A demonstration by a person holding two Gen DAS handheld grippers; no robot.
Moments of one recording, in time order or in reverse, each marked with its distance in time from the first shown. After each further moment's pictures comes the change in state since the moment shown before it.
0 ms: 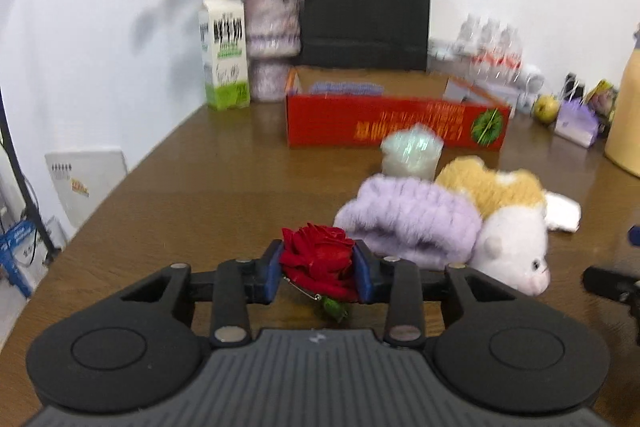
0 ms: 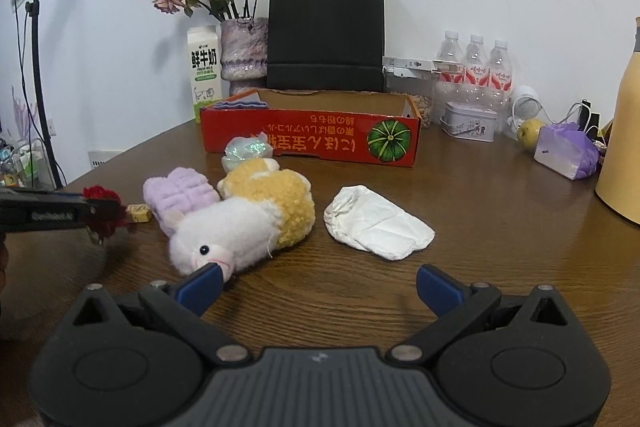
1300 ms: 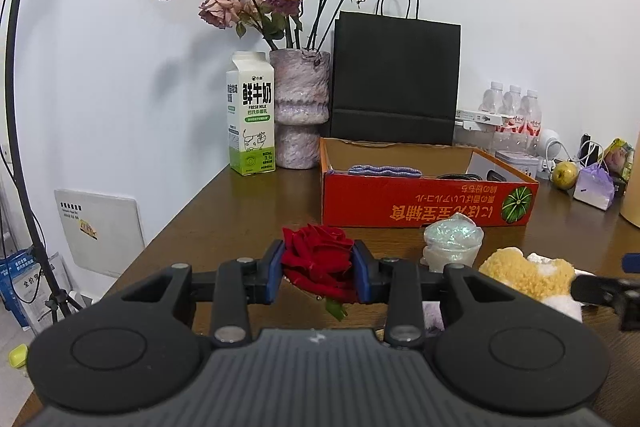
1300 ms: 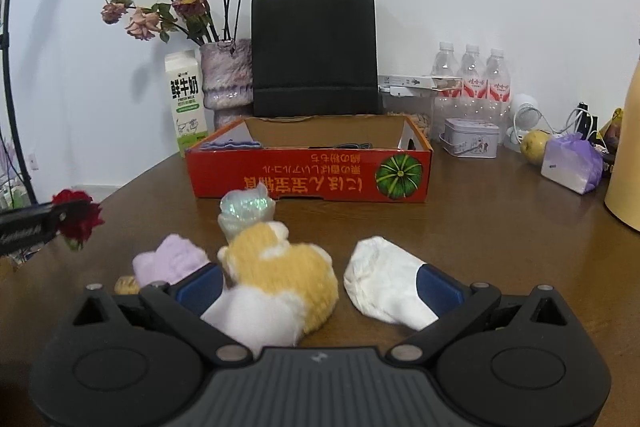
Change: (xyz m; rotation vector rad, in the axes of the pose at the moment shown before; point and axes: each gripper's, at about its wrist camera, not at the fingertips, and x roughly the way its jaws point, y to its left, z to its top) left arm 0.012 0.034 0.029 -0.050 -0.163 0.030; right arm 0.041 0.021 0.047 0.072 -0.025 -0.049
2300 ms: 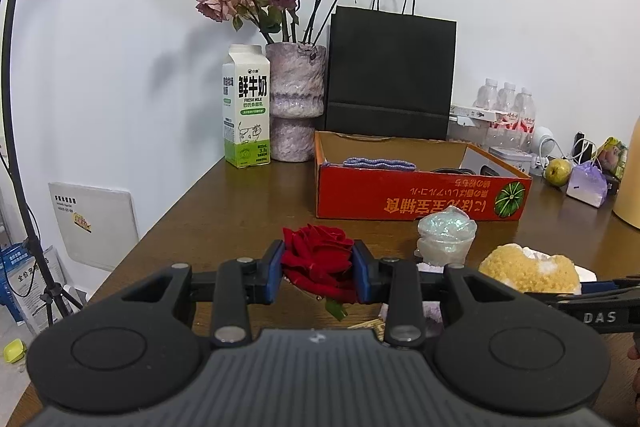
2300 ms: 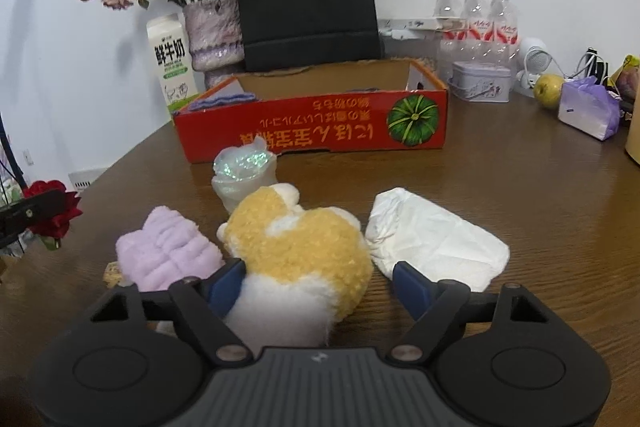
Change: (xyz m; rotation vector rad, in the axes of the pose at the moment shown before) left arm -0.003 0.001 -0.001 -0.008 0.021 -0.016; right arm 0.040 0.003 -0.010 0.072 0.140 0.022
